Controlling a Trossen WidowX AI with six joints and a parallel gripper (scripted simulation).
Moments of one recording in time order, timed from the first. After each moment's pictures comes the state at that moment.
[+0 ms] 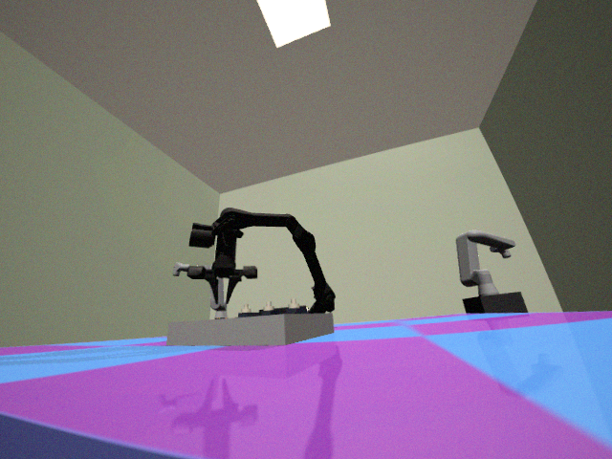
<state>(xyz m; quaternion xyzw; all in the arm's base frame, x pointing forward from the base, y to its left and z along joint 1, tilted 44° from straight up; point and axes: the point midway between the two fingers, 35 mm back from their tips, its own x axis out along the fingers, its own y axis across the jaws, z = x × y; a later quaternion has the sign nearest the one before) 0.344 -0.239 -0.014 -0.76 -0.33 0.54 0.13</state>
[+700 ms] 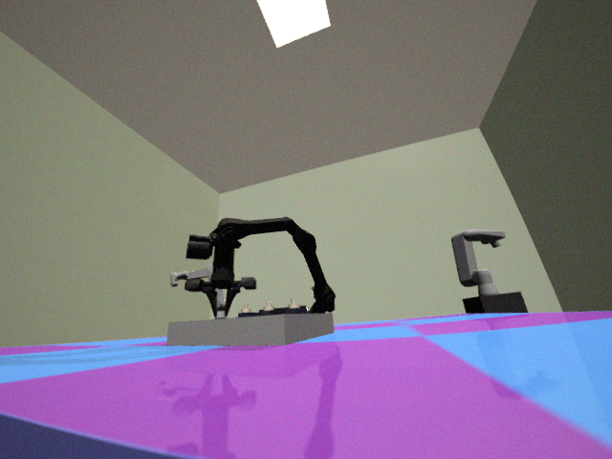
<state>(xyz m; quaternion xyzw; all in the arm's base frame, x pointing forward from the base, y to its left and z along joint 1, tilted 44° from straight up) 0.348 -0.220 -0.042 -0.76 -0.33 0.54 0.15</state>
